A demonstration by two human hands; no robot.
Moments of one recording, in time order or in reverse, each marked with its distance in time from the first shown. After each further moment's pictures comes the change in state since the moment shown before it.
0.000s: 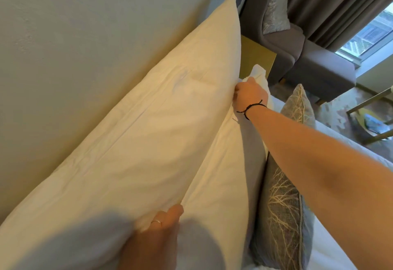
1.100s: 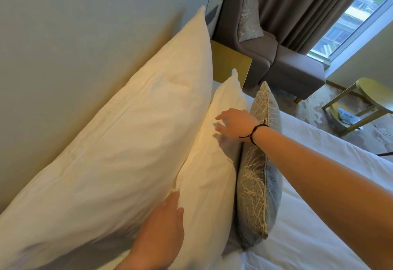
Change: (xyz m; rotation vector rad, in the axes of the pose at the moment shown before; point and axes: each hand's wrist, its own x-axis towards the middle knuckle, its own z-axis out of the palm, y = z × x) left_hand 0.002 0.029 0.012 -0.212 -0.492 -0.268; right_hand -0.107 0.047 -0.044 0.086 -0.405 -0.272
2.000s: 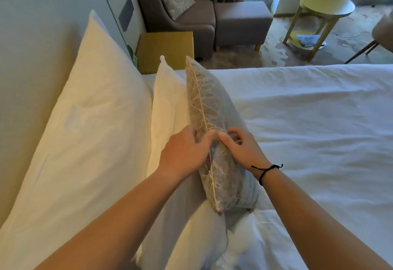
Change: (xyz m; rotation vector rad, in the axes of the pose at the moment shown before) left_hand 0.106 0.174 0.021 0.109 -0.024 0.309; right_hand -0.172 0.054 0.119 1.173 0.469 0.608
